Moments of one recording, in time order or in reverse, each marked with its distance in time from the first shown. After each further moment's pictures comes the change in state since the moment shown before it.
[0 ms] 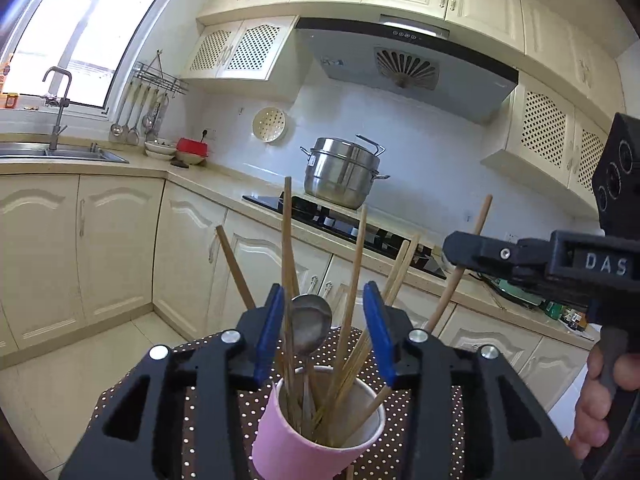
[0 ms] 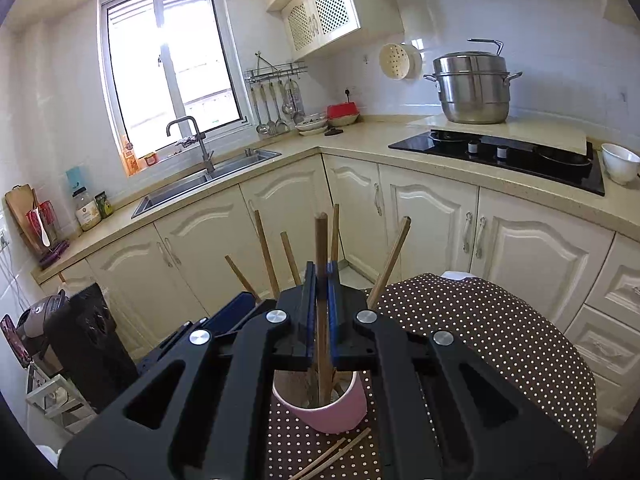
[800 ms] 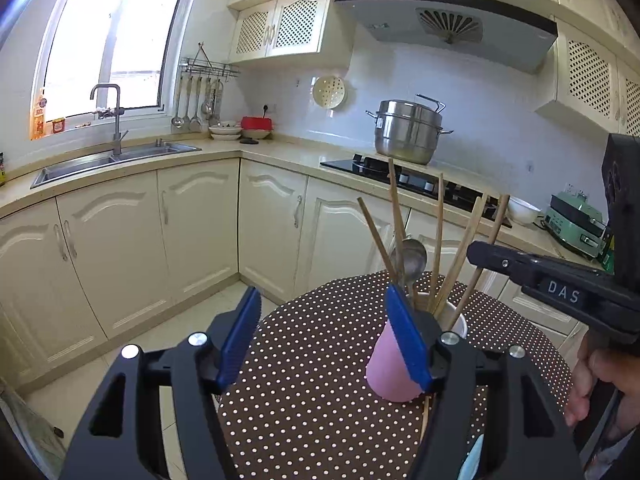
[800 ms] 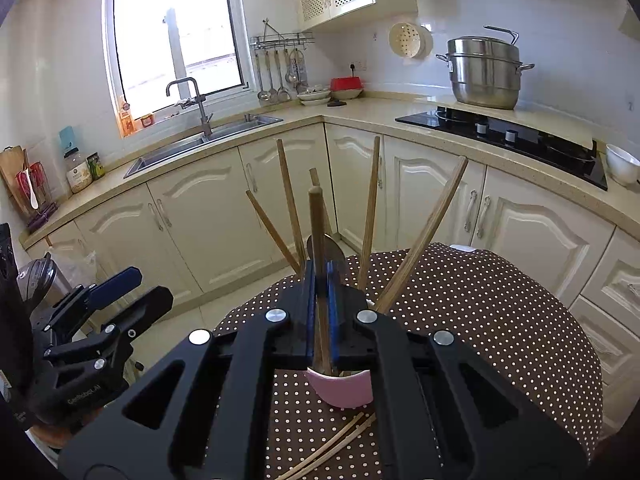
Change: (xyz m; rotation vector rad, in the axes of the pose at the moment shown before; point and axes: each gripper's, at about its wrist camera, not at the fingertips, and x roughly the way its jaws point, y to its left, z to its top) left arm -0.082 0.038 0.015 0.095 0.174 0.263; right arm 0.024 0.044 -0.038 -0.073 0.089 -0.047
